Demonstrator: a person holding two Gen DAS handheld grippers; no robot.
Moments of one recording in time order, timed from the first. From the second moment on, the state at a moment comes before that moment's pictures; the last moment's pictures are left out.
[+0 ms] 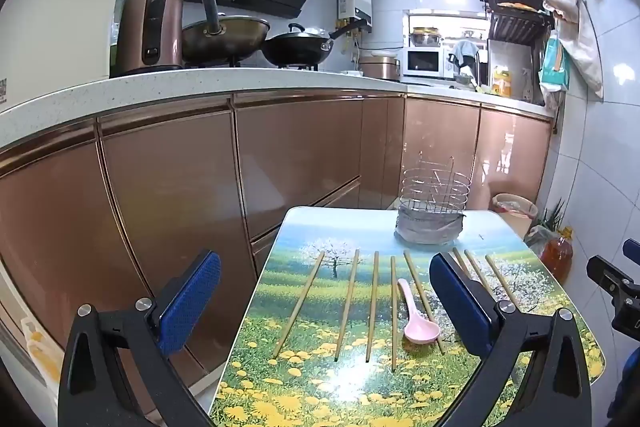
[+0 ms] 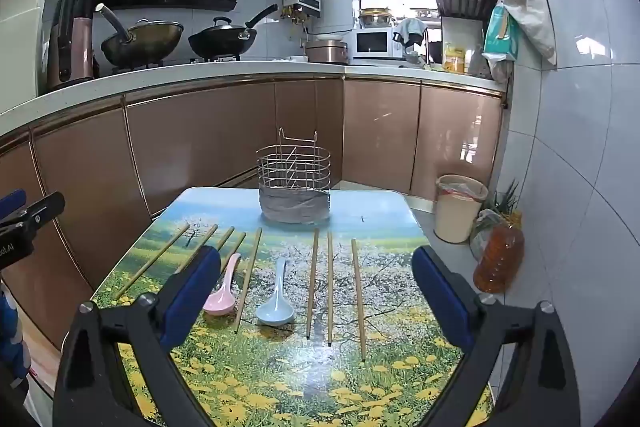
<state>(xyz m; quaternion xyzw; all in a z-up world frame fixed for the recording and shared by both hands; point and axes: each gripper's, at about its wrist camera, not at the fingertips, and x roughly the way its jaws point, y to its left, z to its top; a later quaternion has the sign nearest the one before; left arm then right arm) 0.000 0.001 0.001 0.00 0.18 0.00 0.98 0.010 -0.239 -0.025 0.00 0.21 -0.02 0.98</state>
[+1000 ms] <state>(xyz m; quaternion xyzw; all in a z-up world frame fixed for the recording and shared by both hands) 0.006 0.018 0.005 0.03 0.18 0.05 0.98 0.021 -0.246 -0.032 -0.01 0.20 -0.03 0.98</state>
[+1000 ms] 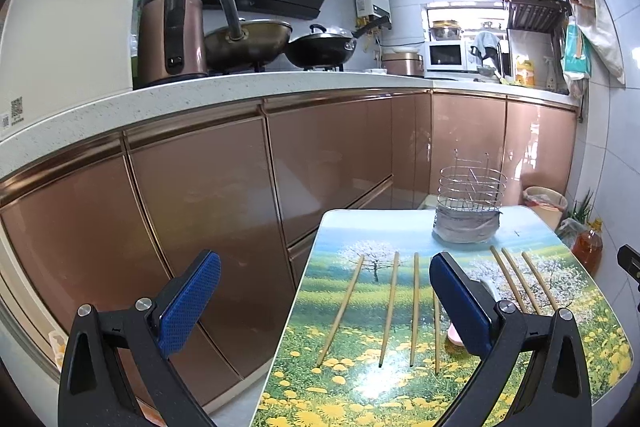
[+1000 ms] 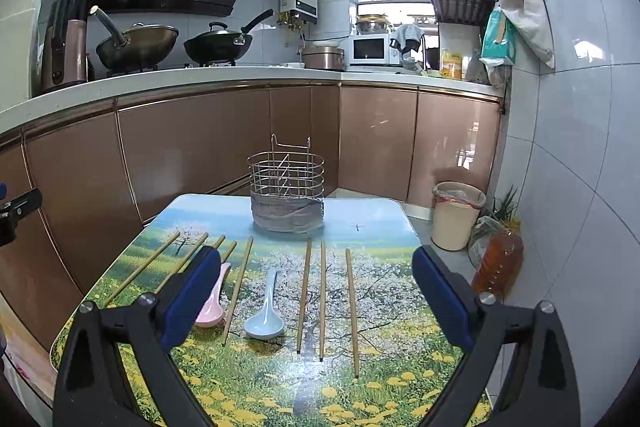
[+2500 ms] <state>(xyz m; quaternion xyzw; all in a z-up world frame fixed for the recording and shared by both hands) 0.019 -0.009 0.001 0.04 0.19 0.03 0.98 0.028 -0.251 -0.030 -0.02 0.19 -0.04 0.98</state>
